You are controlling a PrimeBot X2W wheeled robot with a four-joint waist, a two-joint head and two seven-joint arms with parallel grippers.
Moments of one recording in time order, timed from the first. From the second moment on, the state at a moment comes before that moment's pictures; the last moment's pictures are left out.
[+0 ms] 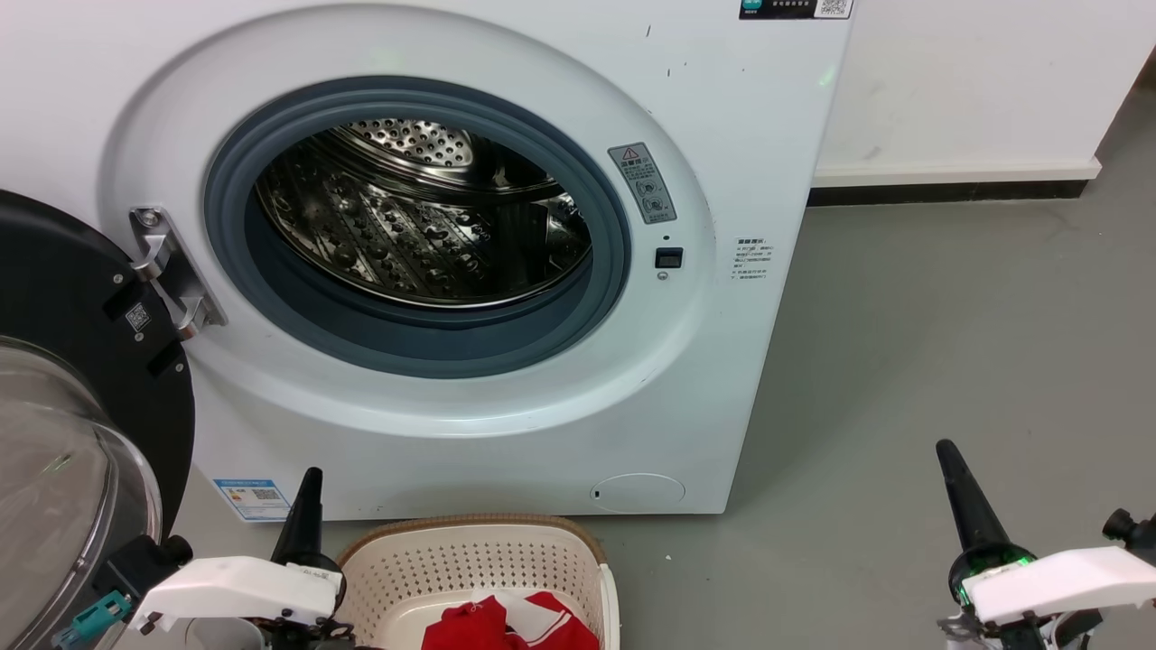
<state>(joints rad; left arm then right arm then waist) -0.05 0.11 0.03 0.22 -1.07 -0.05 -0.01 0.01 -0.08 -0.03 0.10 1.05 0.13 0.04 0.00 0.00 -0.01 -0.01</state>
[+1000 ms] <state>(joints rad) -0.08 0.08 0.07 0.23 -1.35 -0.09 0.05 -0.04 -0.08 -0.05 0.17 1.36 0.13 0.06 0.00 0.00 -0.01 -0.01</state>
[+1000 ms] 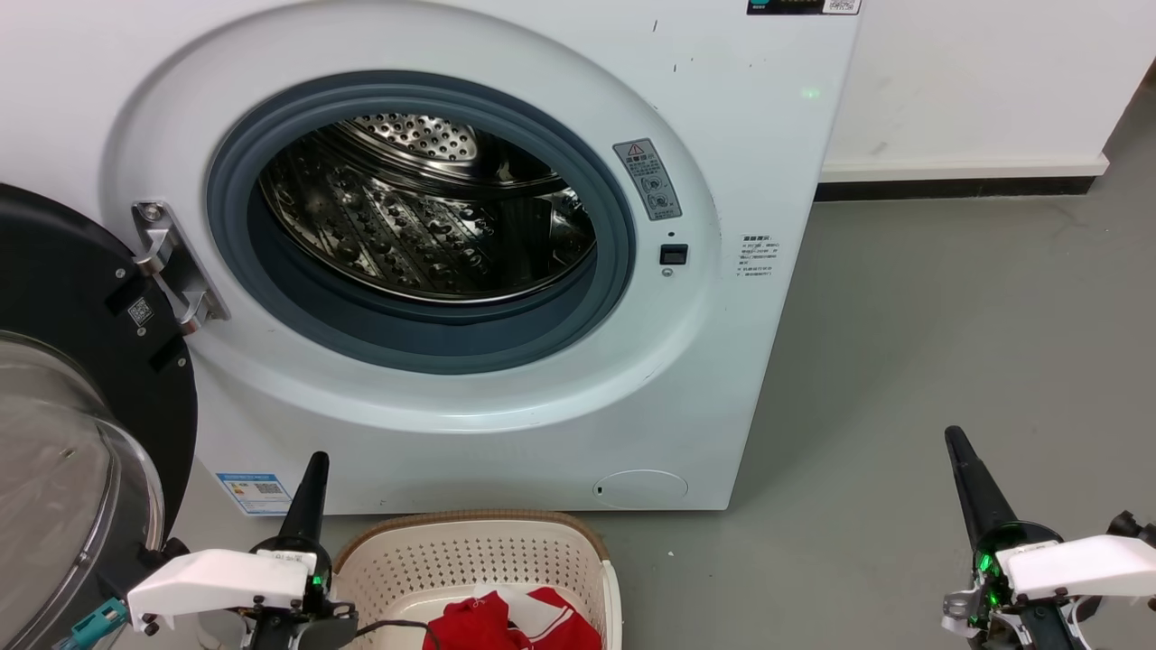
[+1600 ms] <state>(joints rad) -0.09 0.06 0.10 0.24 -1.48 -0.11 0.09 -0.07 -0.08 -0.06 0.21 1.51 0.13 0.07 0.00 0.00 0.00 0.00</state>
